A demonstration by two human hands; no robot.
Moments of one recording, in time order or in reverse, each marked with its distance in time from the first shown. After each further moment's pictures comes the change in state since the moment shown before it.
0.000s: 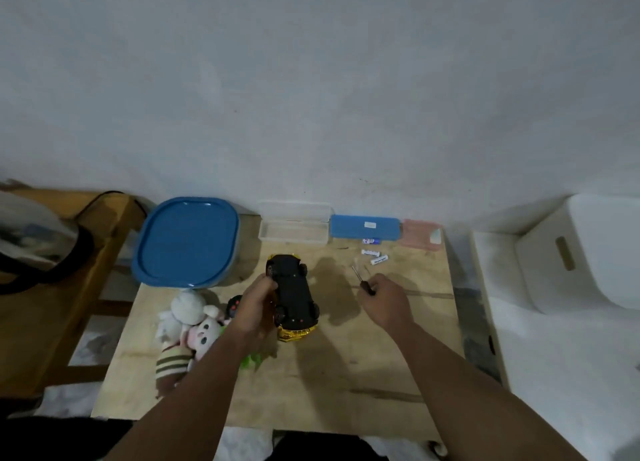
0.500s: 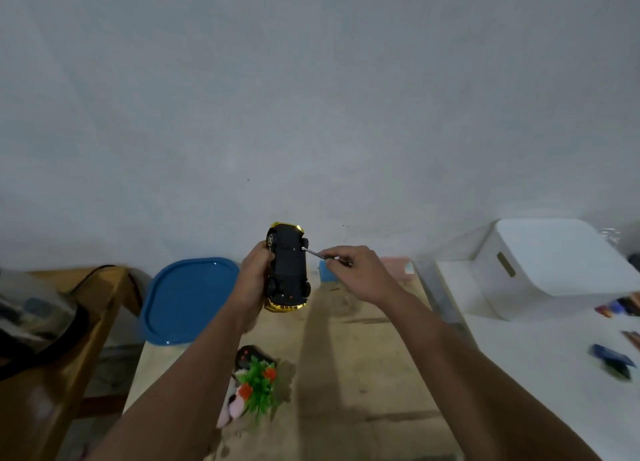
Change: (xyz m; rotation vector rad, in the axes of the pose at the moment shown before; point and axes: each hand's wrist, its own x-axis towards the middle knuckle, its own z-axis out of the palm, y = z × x) left_hand -0.021 0.132 0.031 0.244 -0.221 0.331; right_hand -0.083 -0.165 -0.089 0.371 0.052 -0.412
